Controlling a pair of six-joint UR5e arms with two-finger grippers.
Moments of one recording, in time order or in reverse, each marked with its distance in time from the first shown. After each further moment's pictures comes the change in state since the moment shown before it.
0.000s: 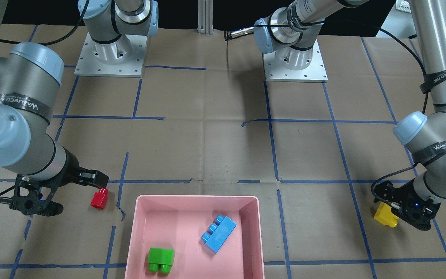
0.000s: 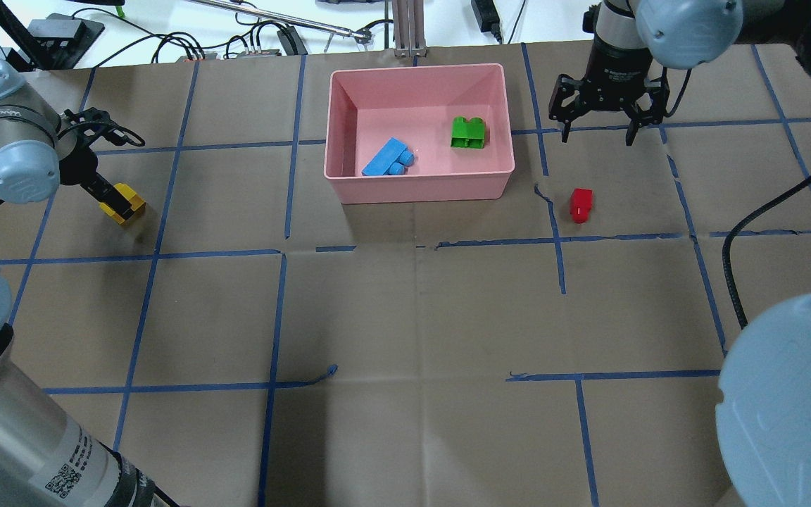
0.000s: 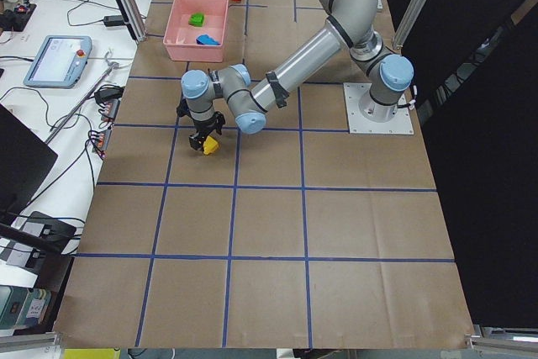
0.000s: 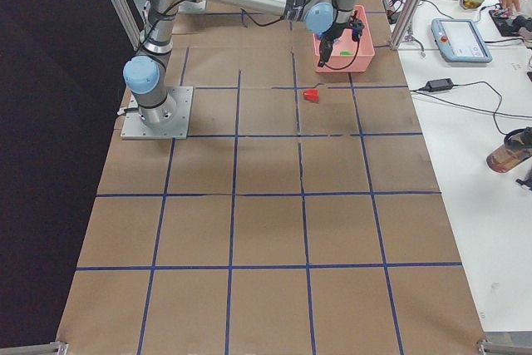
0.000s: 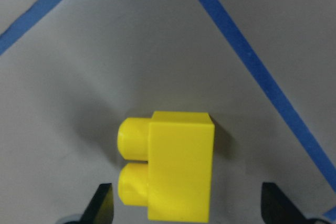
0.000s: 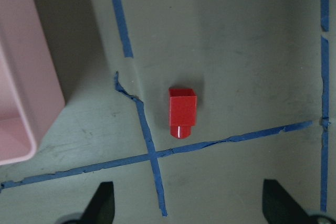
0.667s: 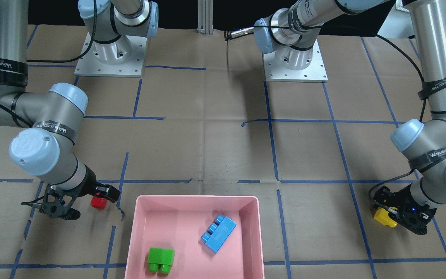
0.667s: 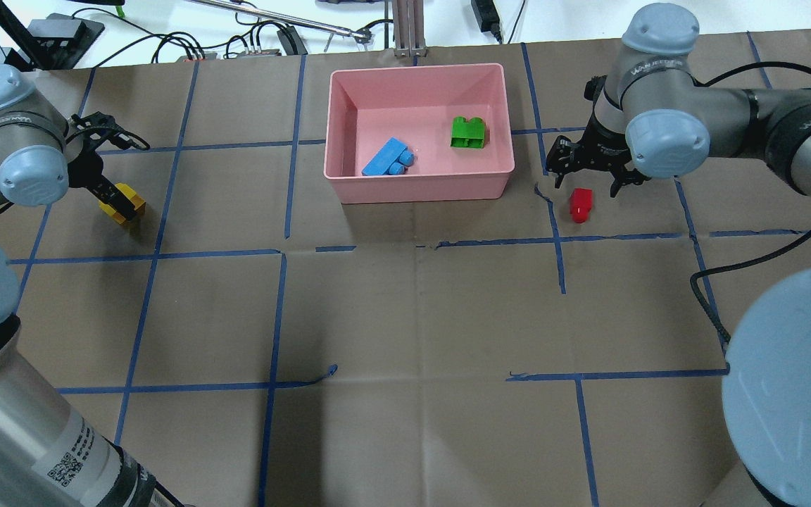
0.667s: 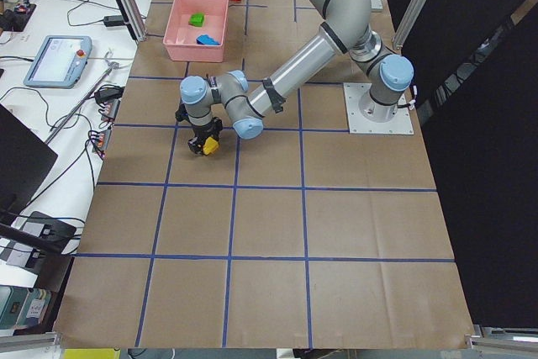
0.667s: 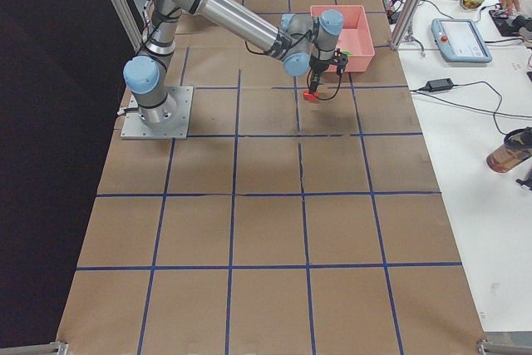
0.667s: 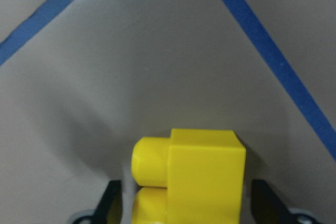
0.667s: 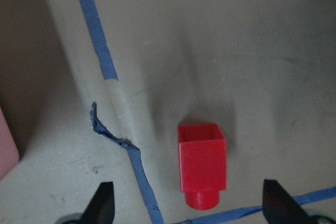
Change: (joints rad) left arm 0.002 -0.034 0.005 0.024 0.006 -0.003; right arm -0.024 0.067 0.262 -0.420 0.074 0.050
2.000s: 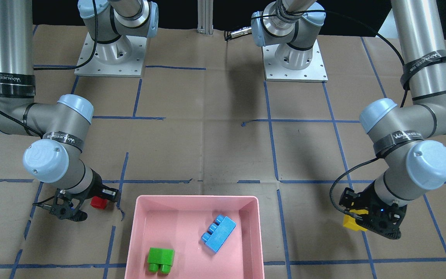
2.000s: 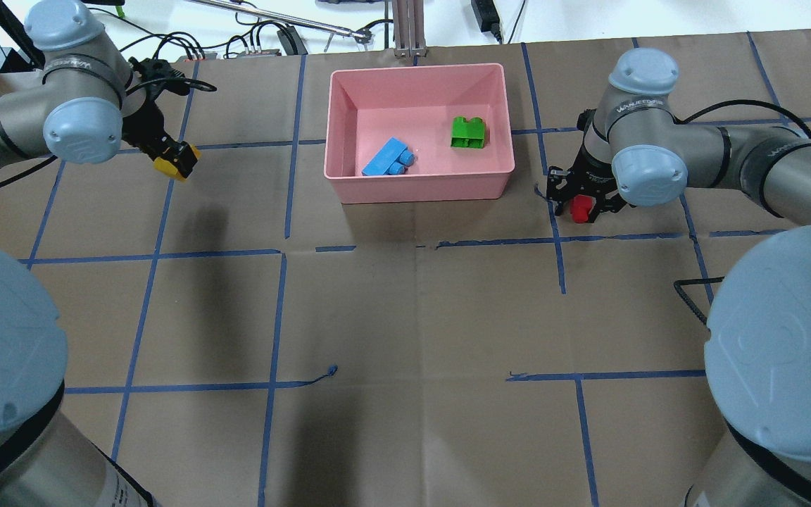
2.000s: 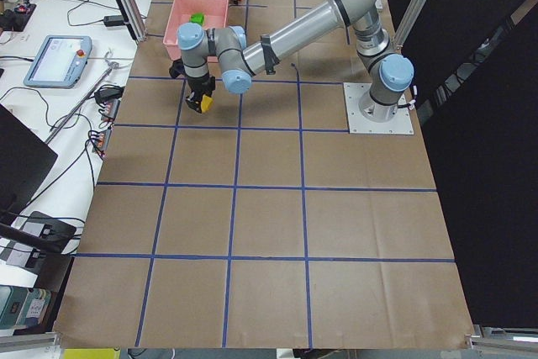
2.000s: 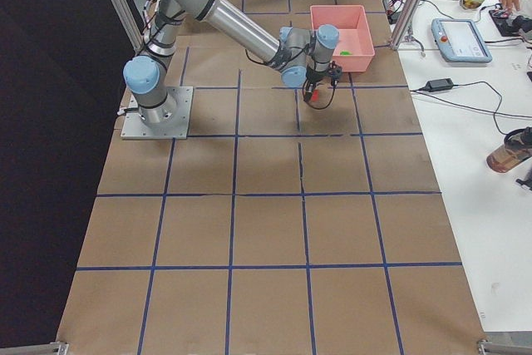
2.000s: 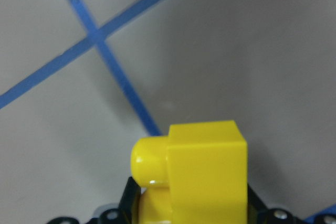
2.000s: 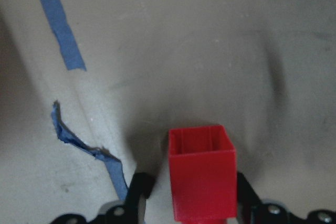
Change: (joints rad) left arm -0.277 0.114 0.080 -0.141 -0.001 -0.500; right arm -0.005 0.036 0.038 -0.041 0.001 0.009
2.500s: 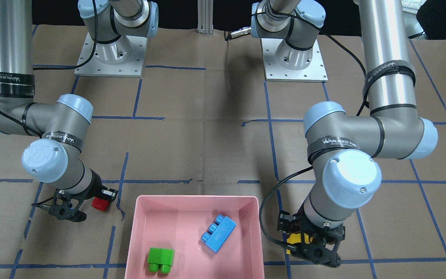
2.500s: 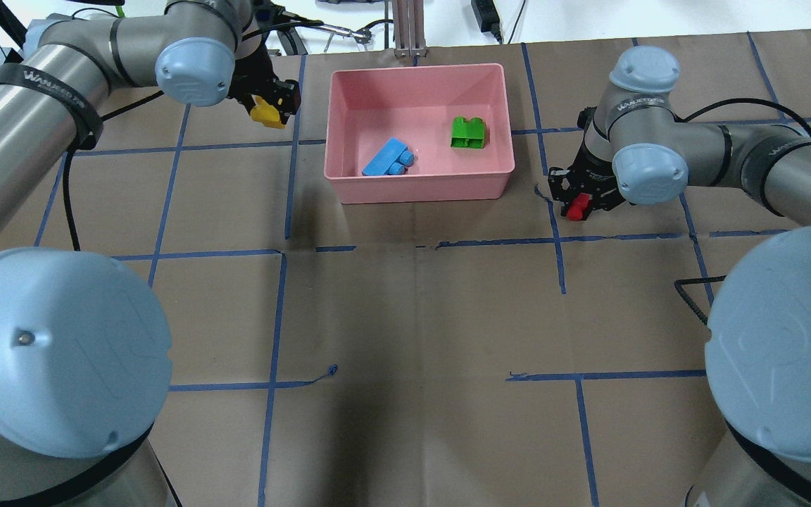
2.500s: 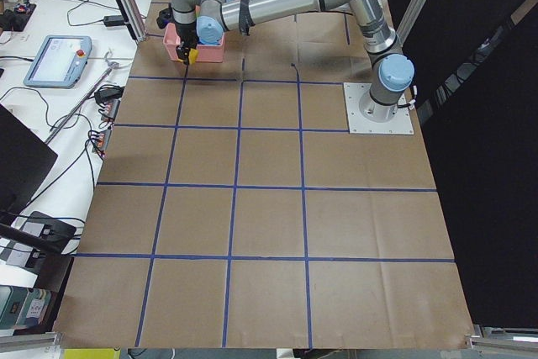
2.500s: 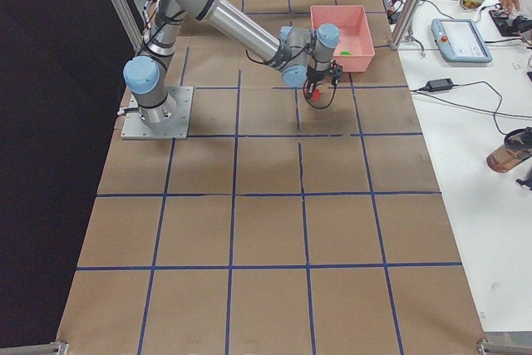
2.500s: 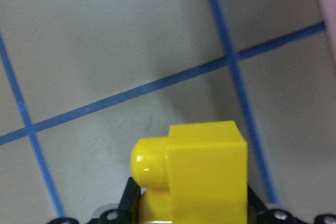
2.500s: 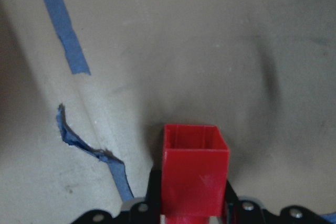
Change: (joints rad) left arm -0.251 -0.129 0.296 -0.114 0.002 -0.409; right arm 0.000 -0.004 -0.005 0.000 0.002 0.000
